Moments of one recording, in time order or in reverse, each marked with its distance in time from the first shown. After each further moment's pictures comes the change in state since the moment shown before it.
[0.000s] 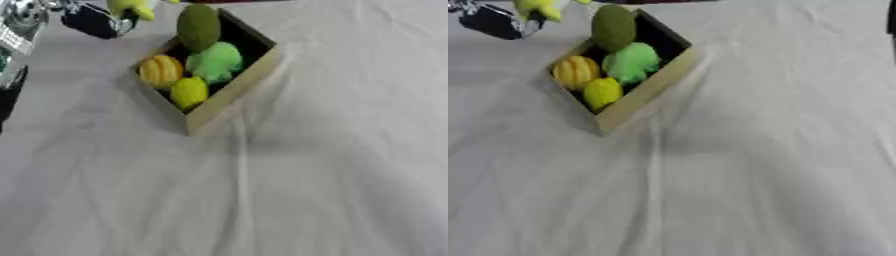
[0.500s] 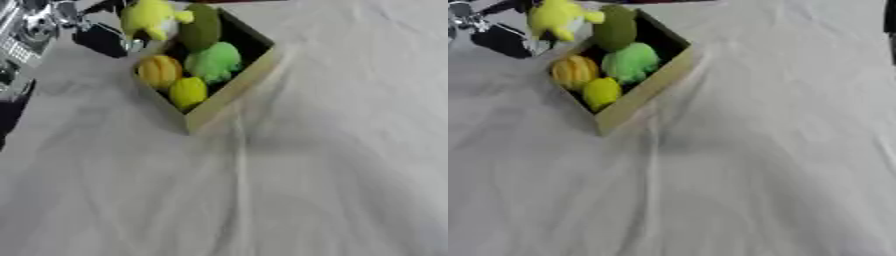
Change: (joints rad) left arm 0.051 -0.009 -0.091 -0.027 0.028 -0.007 -0.014; right arm -0.008 0.000 0.000 0.000 0.000 0.004 0.004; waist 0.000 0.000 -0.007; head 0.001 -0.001
